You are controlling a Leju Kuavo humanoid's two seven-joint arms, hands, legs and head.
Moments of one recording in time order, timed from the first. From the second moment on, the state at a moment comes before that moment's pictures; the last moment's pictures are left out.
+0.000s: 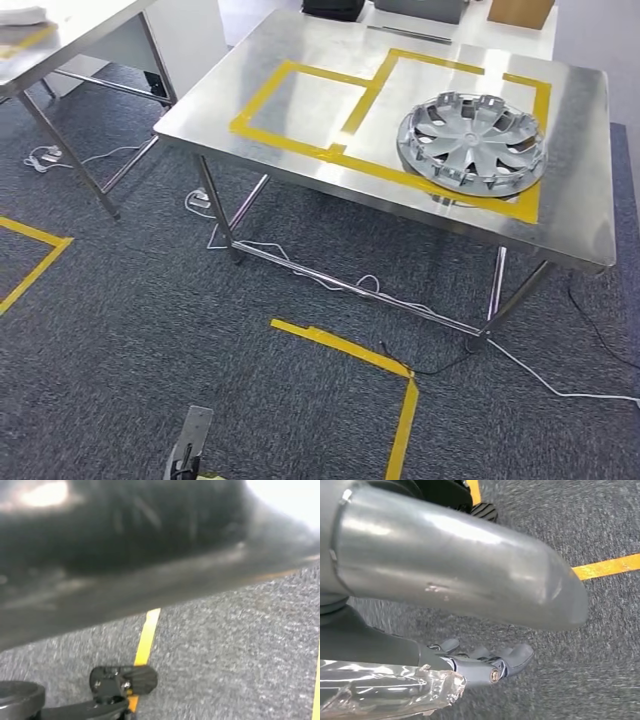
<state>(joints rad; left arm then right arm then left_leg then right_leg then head) -0.24 -0.03 -1.35 -0.15 1.32 0.30 -0.54 -0.02 0.31 -1.17 -0.35 0.56 -0.18 -0.38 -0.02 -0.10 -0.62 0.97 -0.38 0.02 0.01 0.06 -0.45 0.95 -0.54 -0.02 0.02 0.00</state>
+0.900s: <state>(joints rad) -0.16 0.01 -1.36 -0.13 1.39 0.29 -0.58 -0.03 0.29 -1.12 -0.28 0.70 -0.19 -0.34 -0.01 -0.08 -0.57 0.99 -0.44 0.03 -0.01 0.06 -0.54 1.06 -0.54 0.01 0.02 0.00</state>
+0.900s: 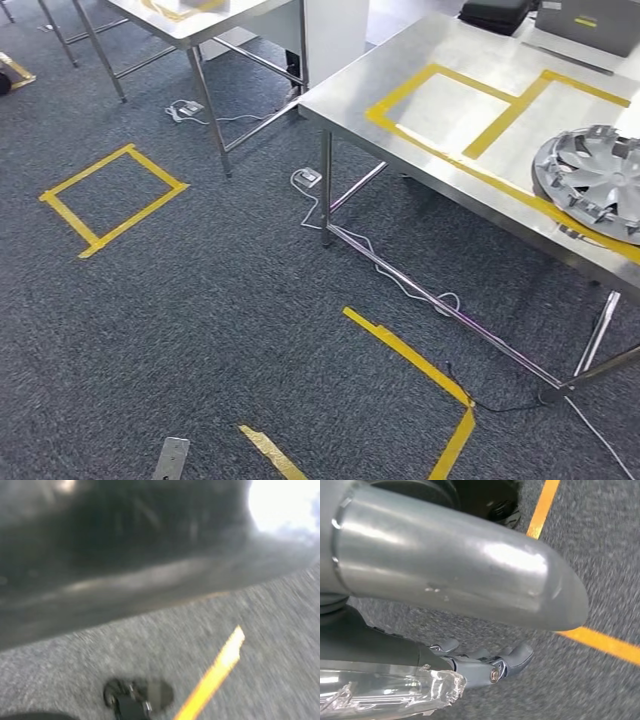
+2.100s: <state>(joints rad) -0.11 0.02 -1.39 -0.11 1.41 0.32 -0.59 -0.03 0.28 -1.08 -0.25 0.78 -0.18 -0.30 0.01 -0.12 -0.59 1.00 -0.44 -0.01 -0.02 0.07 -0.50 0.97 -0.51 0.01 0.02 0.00</state>
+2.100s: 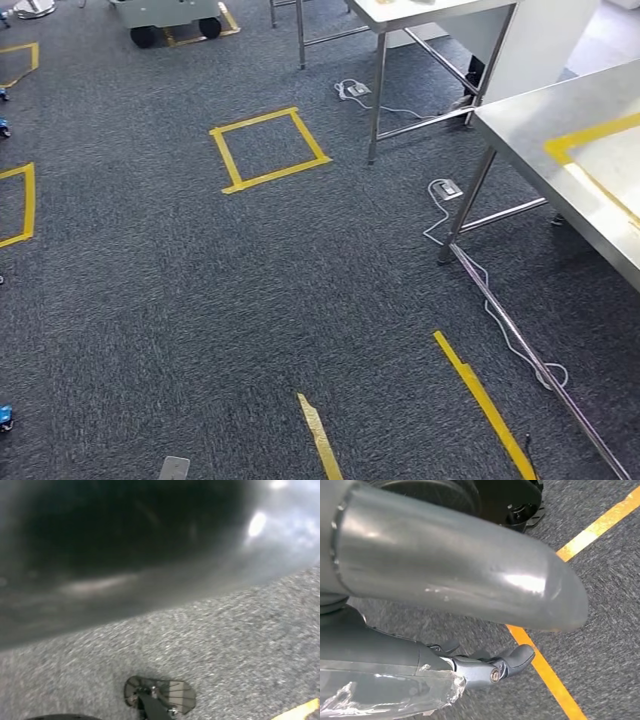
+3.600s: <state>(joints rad) -0.14 -0.07 -1.41 -0.11 1.48 0.41 -0.63 -0.04 0.18 -1.09 -0.24 0.78 -0.08 -0.33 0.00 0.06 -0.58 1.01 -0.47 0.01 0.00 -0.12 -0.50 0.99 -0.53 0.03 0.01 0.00</state>
